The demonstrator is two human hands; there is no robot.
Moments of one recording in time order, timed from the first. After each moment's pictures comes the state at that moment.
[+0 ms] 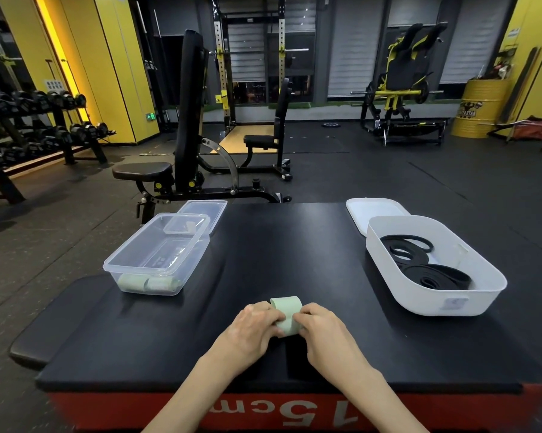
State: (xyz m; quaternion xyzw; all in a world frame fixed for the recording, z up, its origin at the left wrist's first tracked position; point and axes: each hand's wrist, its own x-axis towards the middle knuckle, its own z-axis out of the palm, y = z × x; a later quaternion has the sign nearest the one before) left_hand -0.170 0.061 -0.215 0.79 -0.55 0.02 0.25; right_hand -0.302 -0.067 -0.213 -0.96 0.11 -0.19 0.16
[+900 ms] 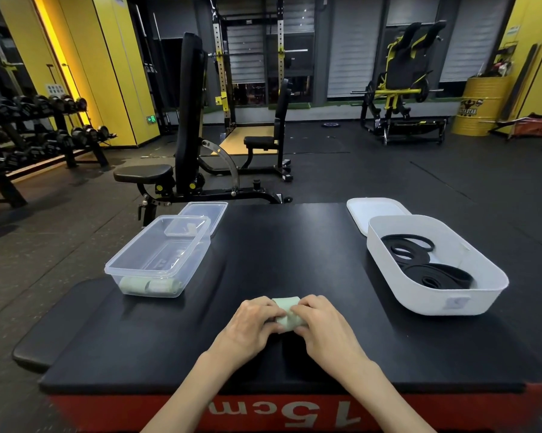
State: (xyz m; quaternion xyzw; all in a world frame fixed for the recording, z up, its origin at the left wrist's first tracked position) left_hand -0.165 0.059 -0.206 0.76 -0.56 0.00 0.33; right_hand -0.292 -0.070 -0.207 -0.96 0.10 -0.23 0.15
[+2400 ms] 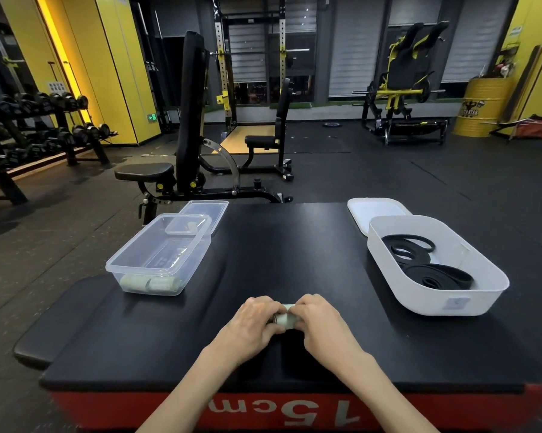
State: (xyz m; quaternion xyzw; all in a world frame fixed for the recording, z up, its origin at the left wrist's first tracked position) left_hand -0.161 0.055 -0.211 0.79 -0.55 0.00 0.27; right_hand -0.285 -0.071 -0.202 -0.97 0.10 -0.17 0.15
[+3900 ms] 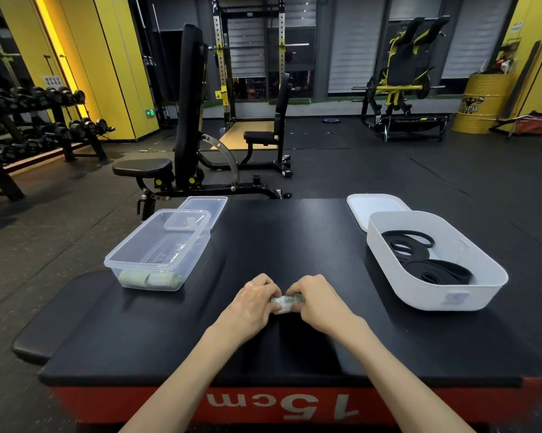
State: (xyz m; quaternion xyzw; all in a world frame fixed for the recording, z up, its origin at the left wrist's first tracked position) left_hand -0.151 0.043 -0.197 0.82 -0.51 0.00 0.24; right_hand -0.256 -0.089 -0.181 -0.96 0.15 -0.10 0.20
